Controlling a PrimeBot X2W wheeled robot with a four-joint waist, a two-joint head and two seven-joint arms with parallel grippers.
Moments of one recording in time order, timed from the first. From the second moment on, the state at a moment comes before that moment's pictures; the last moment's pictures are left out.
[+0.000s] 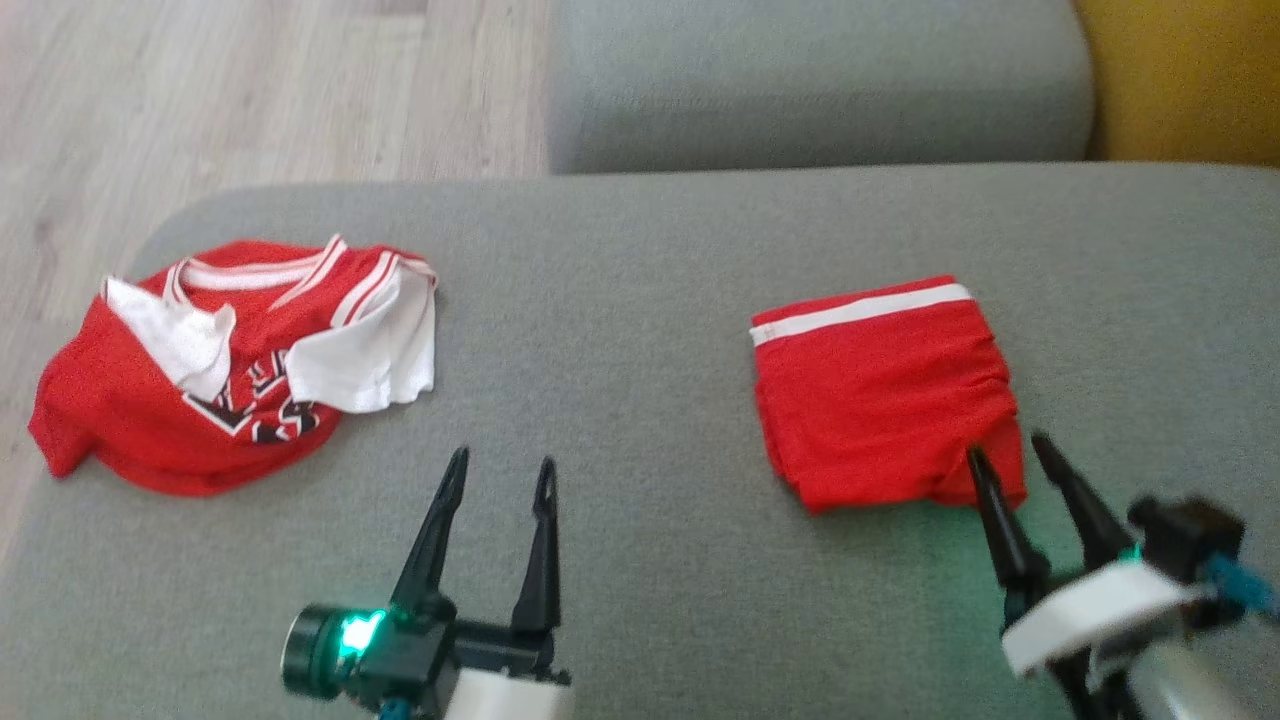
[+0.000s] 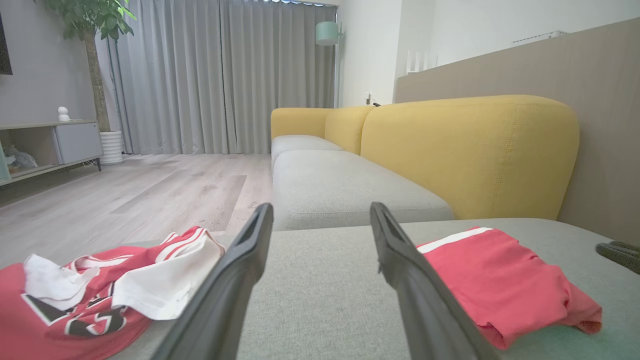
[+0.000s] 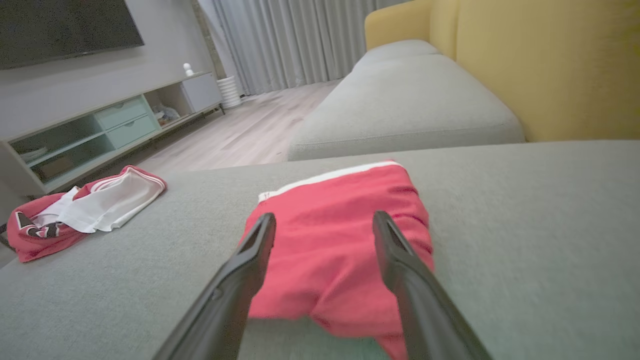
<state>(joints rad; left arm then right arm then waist) 0.02 0.06 -0.42 0.05 -0.15 0.17 -0.26 -0.11 -0.34 0.35 0.39 0.54 0.12 -0.23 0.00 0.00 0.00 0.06</state>
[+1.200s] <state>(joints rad) 0.21 0.06 -0.29 0.16 -0.05 0.12 -0.26 0.23 -0.09 0.05 0.20 0.20 0.12 -0.25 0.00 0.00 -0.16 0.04</state>
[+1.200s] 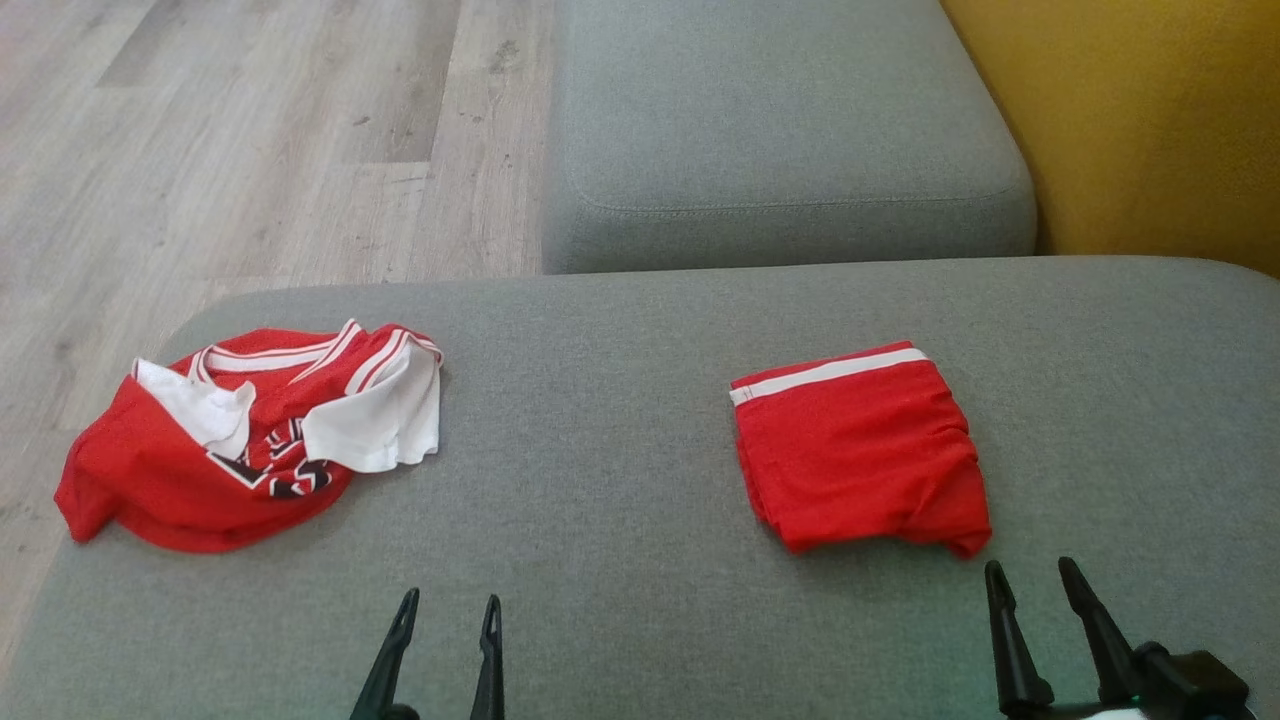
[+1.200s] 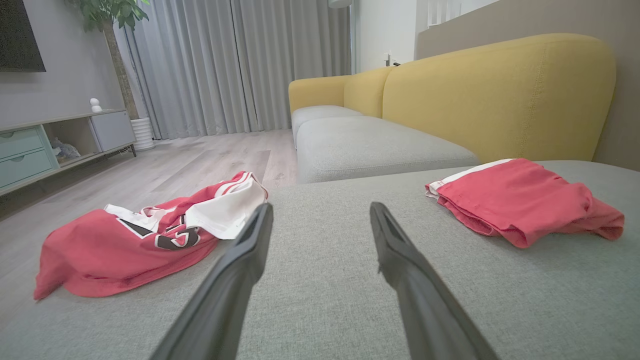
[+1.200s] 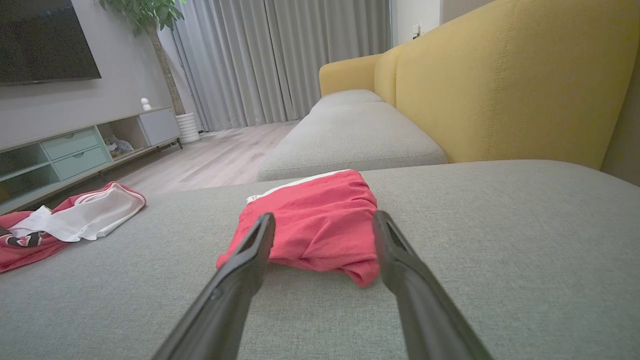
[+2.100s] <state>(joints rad) 0.21 0.06 -0.27 0.18 -0.06 0.15 -0.26 0.23 -0.09 0.06 0.21 0.20 0.12 -0.25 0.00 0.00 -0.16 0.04</state>
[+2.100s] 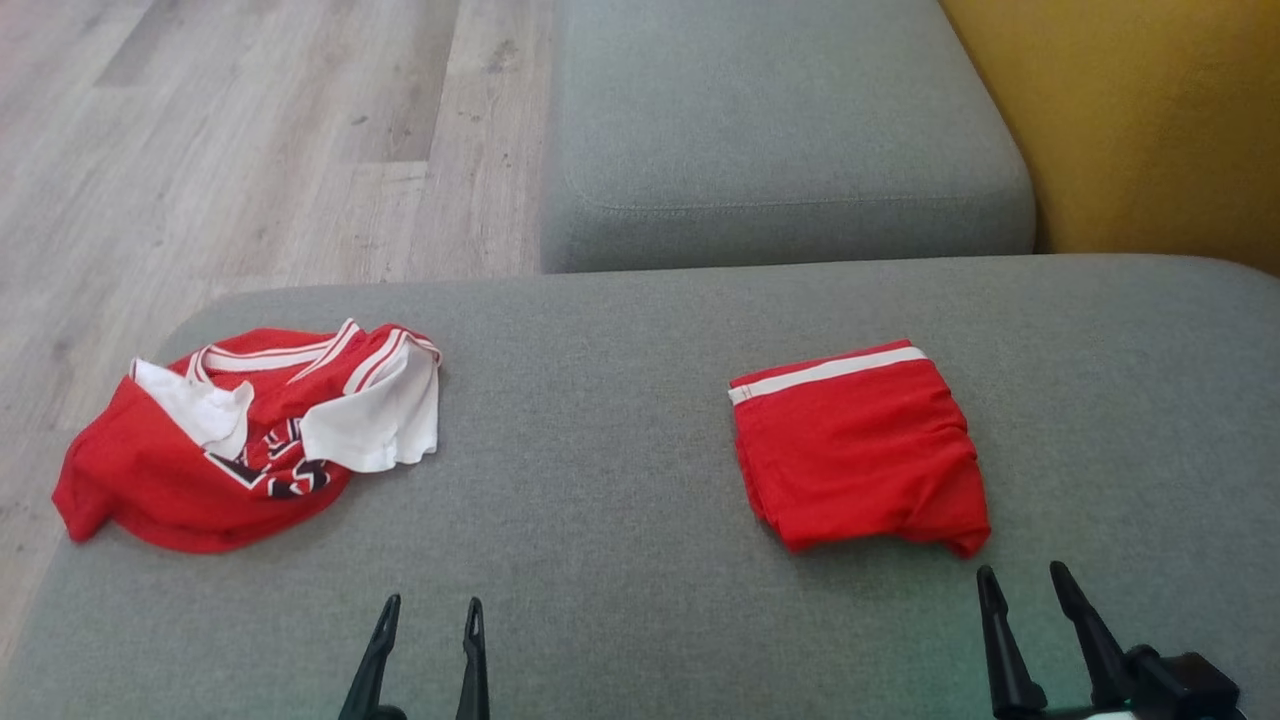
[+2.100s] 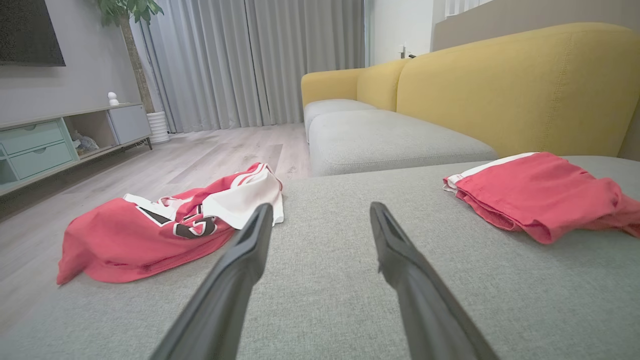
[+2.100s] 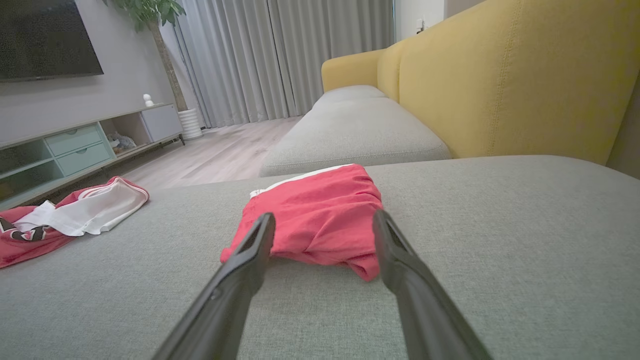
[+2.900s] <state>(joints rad) 0.09 0.06 -0.32 0.08 -0.06 0.16 -0.26 -0.17 -0.21 0.11 0.46 0.35 0.12 -0.20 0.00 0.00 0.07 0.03</state>
